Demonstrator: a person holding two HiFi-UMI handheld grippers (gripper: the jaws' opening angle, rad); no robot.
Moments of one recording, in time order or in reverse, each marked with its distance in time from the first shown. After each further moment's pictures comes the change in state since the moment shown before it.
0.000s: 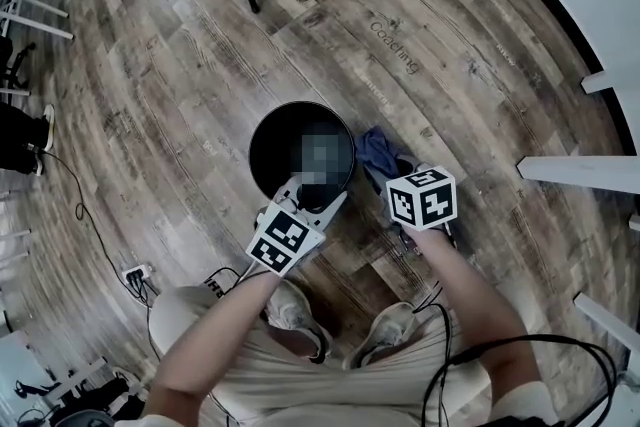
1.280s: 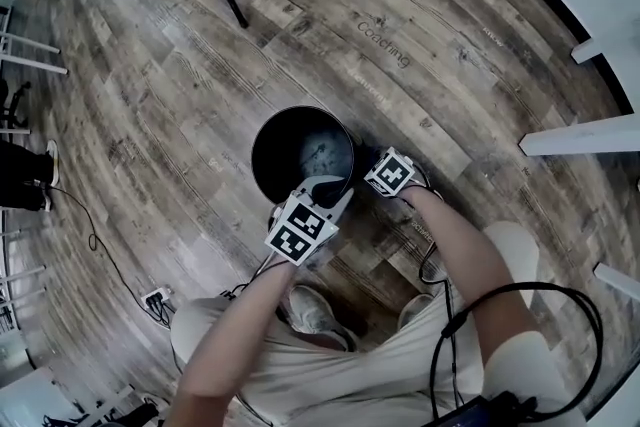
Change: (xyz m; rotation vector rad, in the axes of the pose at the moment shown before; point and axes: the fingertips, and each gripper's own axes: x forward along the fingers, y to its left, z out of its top) left arm 0.021 -0.005 -0.035 0.055 0.114 -0.090; right arm 0.139 -0.057 -0.132 -0.414 0.366 0.064
